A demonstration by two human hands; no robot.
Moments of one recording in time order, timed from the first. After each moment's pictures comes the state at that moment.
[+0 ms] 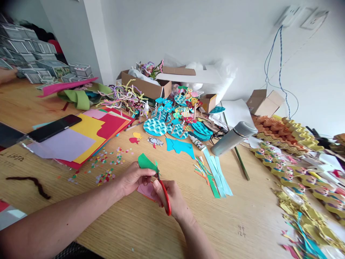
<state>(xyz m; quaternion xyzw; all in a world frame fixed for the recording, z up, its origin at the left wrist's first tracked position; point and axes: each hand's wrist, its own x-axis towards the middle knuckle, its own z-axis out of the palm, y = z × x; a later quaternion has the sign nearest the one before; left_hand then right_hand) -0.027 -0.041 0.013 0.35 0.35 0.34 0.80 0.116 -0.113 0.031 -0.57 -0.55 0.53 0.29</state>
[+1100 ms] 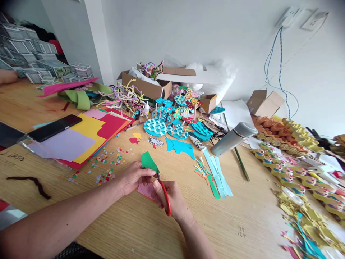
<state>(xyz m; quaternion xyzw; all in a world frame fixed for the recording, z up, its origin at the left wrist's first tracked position) -0.028 -0.041 0.017 0.35 0.36 0.33 0.80 0.117 -0.112 0.028 -0.57 -0.56 0.53 0.30</state>
